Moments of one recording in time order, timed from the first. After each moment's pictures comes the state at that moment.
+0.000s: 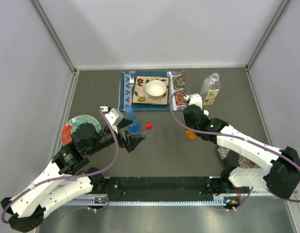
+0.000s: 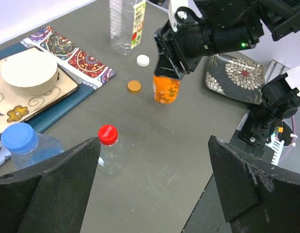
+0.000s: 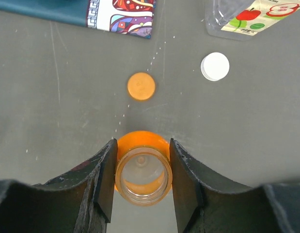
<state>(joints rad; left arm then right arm) -0.83 0.58 0.83 -0.36 0.14 -0.14 0.77 1.18 0.87 -0.49 0.55 0.34</state>
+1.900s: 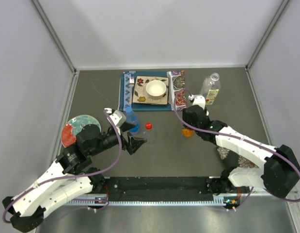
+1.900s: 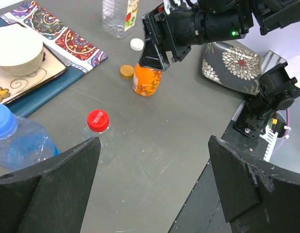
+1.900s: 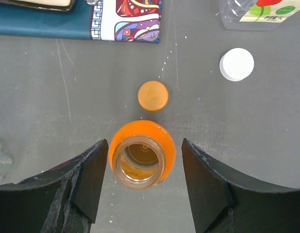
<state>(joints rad) -0.83 0.58 0.76 -0.35 0.16 -0.20 0.69 1.23 0.76 -0.26 0.47 0.43</state>
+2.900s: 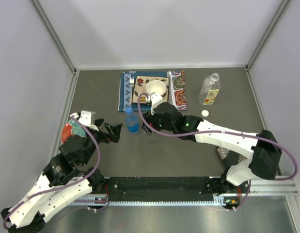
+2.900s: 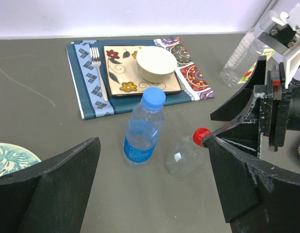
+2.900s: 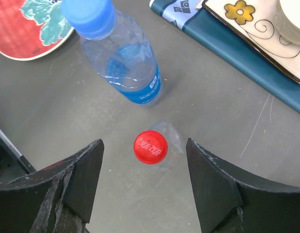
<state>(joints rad) -0.83 0.37 0.76 -0.46 -0.45 -0.26 1.03 1.44 1.14 -0.22 0.17 0.29</state>
